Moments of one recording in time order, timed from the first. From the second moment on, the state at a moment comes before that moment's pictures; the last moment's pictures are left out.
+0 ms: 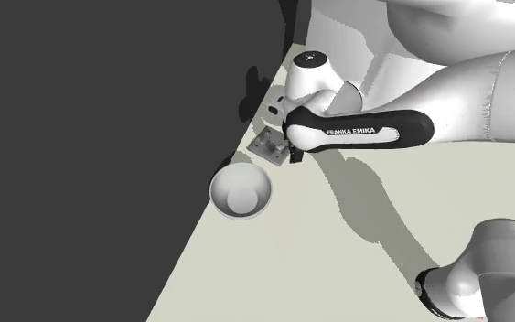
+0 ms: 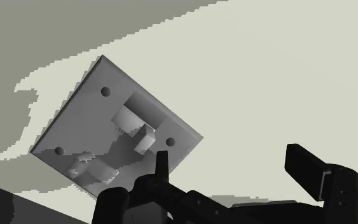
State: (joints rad) arm -0.15 0.09 -0.47 -2.13 0.01 2.25 -0.95
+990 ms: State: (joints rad) arm -0.26 0.42 -0.44 -1.93 0.20 2.34 -1.16
